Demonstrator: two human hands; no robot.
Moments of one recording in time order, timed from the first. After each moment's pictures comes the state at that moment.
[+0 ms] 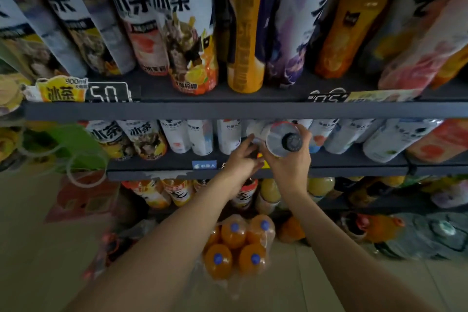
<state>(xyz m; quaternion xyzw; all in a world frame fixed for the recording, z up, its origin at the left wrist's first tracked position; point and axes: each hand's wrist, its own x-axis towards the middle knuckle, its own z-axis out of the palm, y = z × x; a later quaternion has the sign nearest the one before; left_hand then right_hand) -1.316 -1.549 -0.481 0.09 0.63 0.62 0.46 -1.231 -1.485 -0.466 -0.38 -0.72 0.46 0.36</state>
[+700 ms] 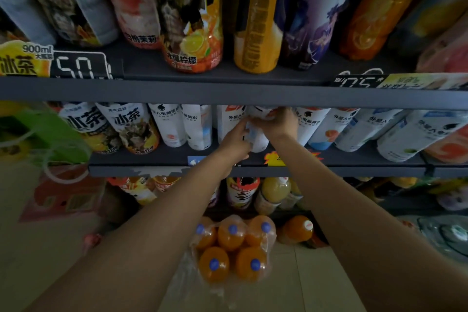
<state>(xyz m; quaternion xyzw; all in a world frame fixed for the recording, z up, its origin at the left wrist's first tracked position) -1.356 -1.544 -0.487 0.19 0.73 0.51 0.41 -1.321 -1.433 -0.492 -0.47 -0.78 0.38 0.17</state>
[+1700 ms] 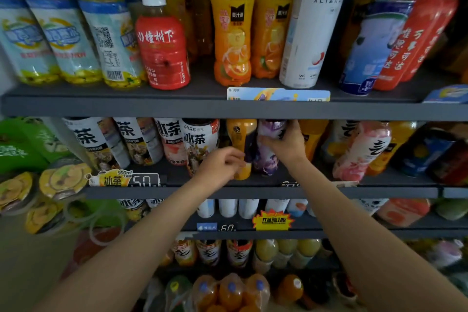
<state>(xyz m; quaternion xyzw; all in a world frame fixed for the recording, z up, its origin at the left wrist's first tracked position) -1.351 -1.578 -0.232 0.31 0.79 0.45 0.28 -1.291 -1.418 -0.243 -0.36 -0.77 0.43 0.28</state>
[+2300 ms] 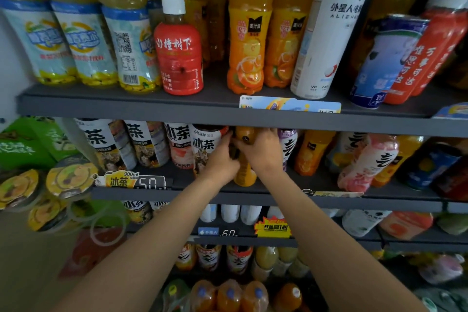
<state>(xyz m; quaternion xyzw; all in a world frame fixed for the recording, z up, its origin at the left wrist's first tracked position) -1.371 -1.568 -0.234 0.29 0.77 0.52 0.23 -1.320 -1.483 -0.216 -0.33 -0.87 0.28 0.24</state>
